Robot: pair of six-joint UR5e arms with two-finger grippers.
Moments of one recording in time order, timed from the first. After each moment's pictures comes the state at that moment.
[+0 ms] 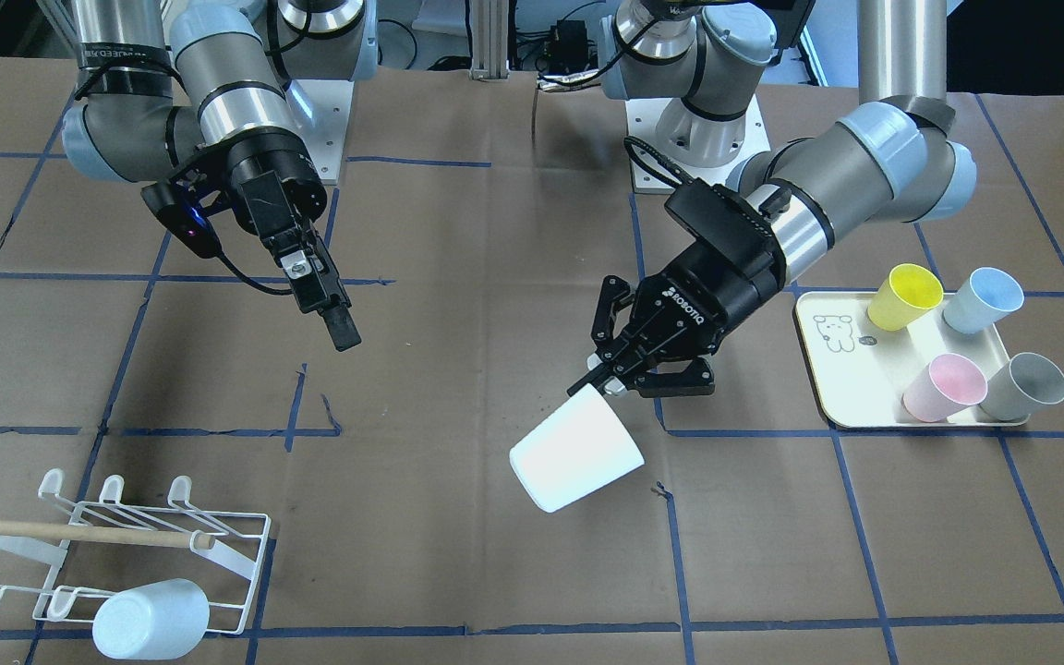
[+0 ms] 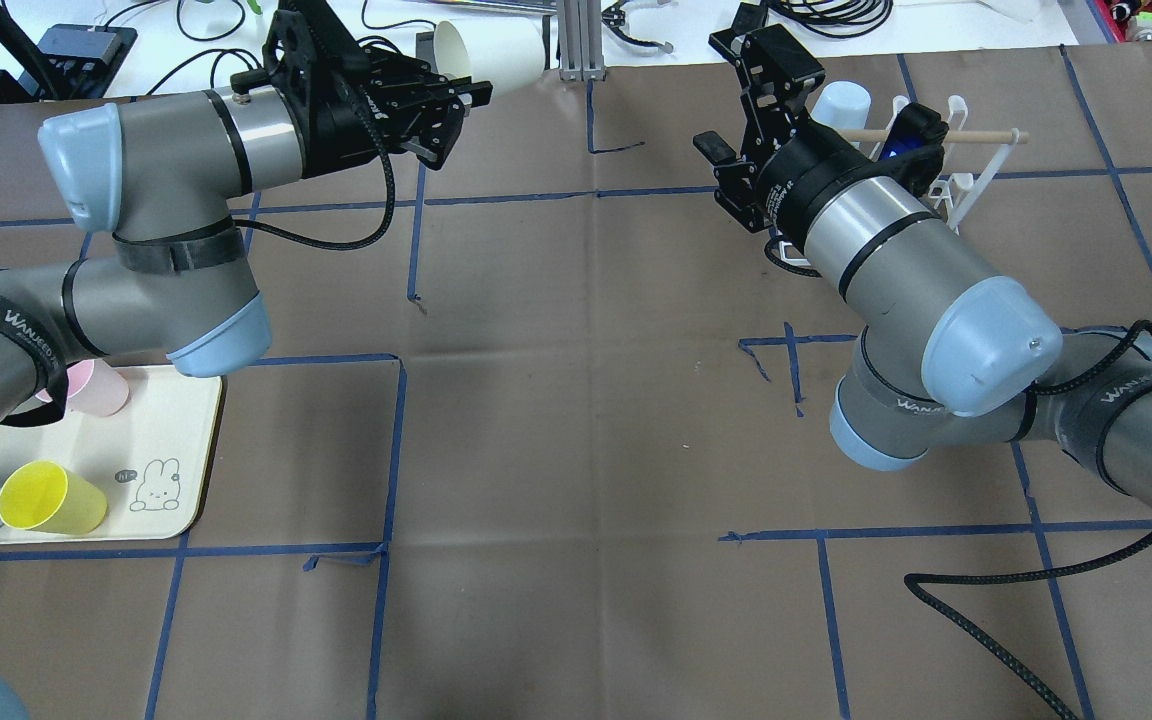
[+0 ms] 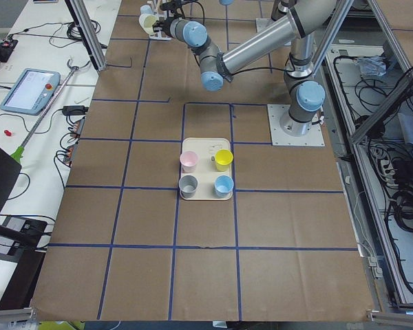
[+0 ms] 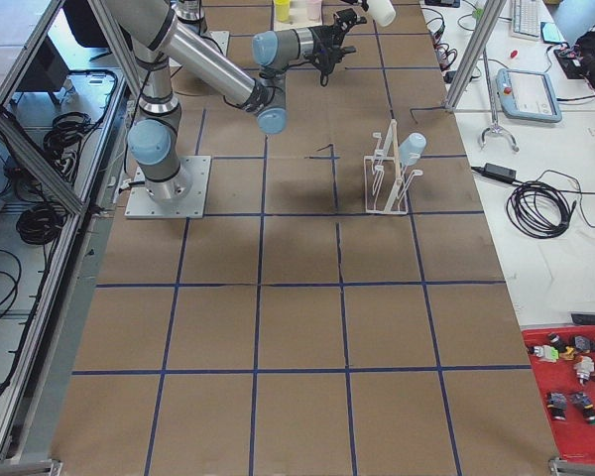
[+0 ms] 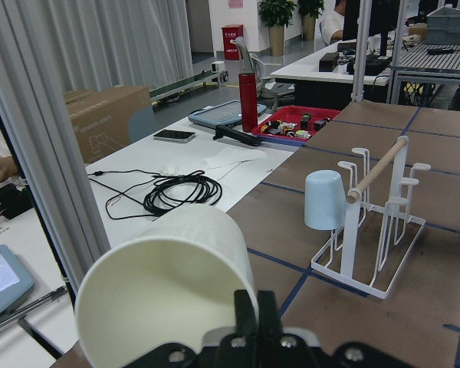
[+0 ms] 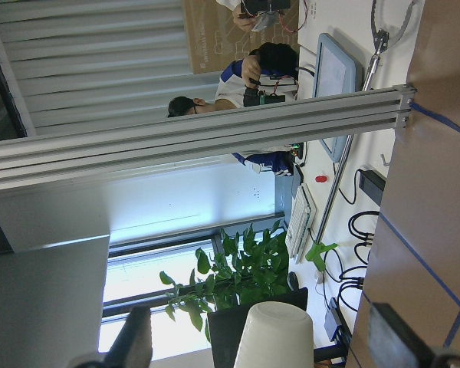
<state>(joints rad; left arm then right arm) -1.49 -1.84 -1.93 -0.02 0.61 0.67 1.60 -1.36 2.15 -3.77 -1.15 1.64</state>
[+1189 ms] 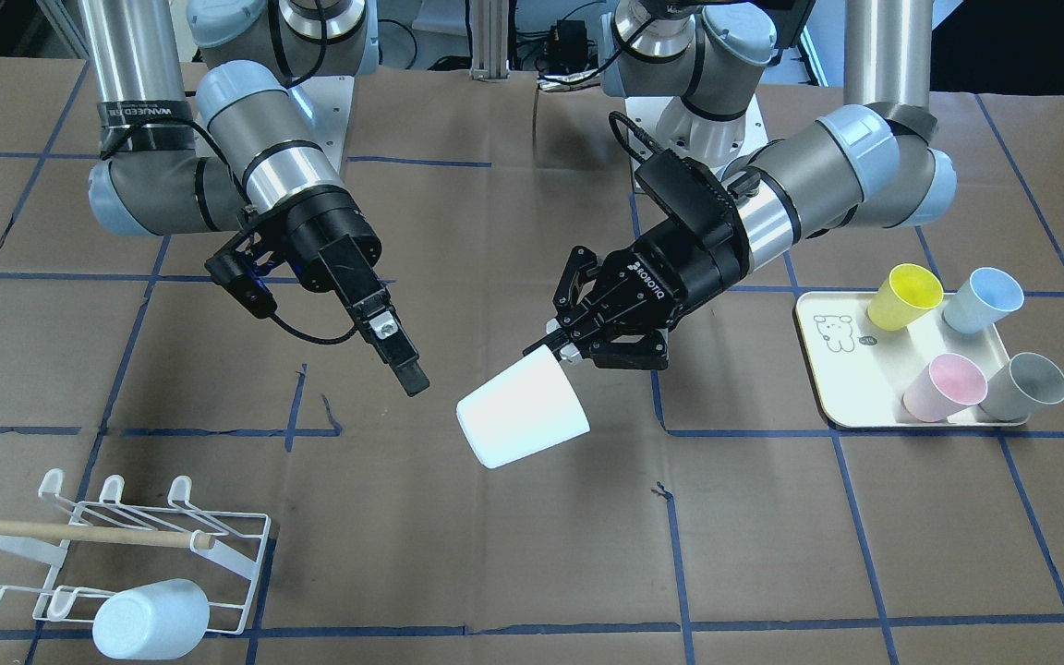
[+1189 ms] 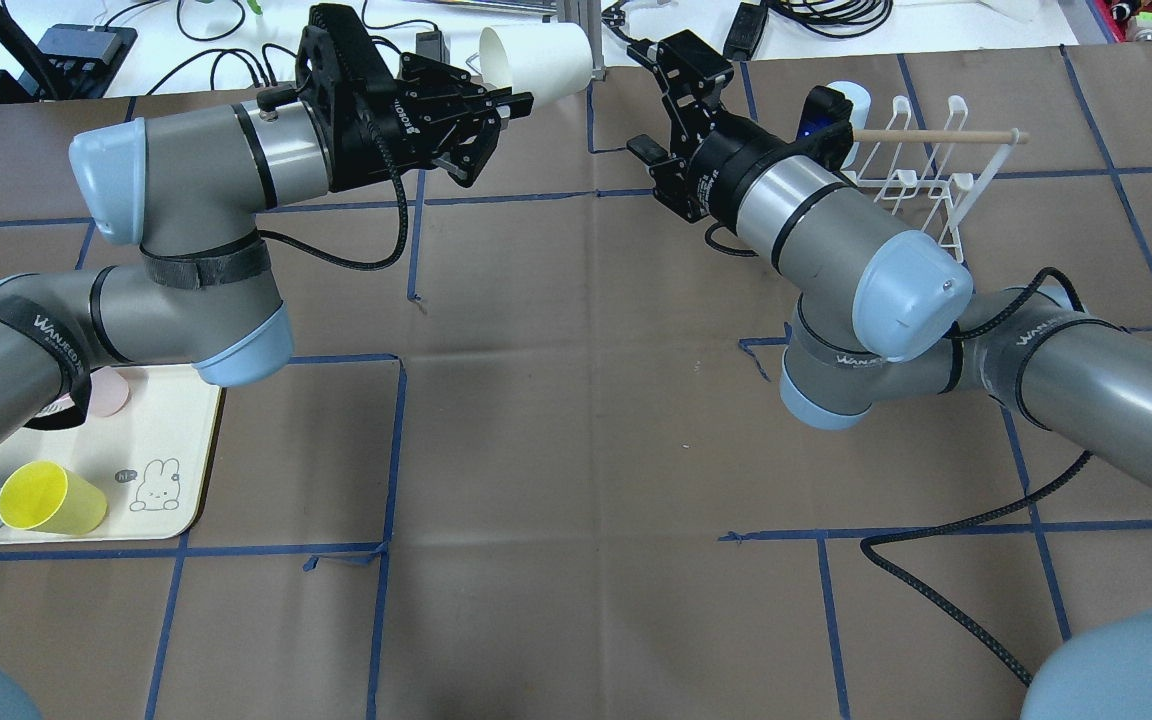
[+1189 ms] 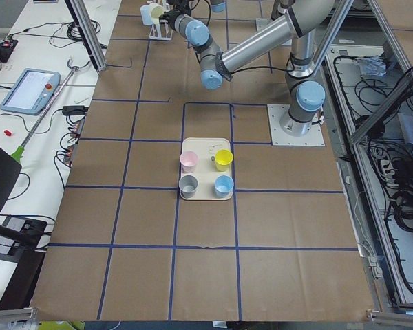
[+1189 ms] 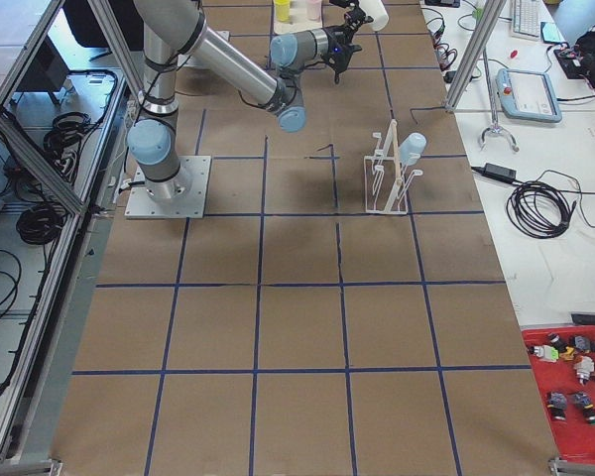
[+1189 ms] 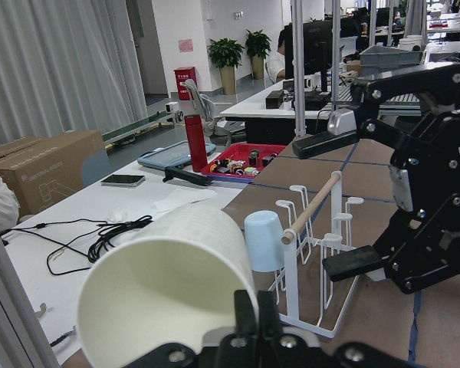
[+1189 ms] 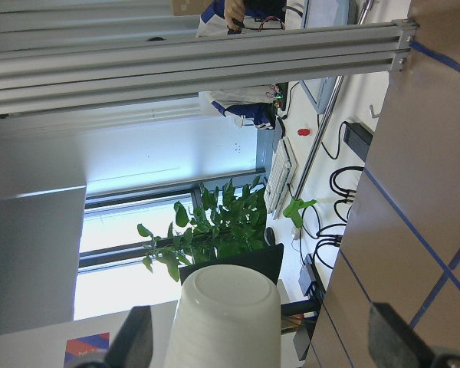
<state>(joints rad) -1.51 -1.85 -1.94 0.03 0.53 0.66 1.69 -1.21 2.02 -3.76 -1.09 1.61</state>
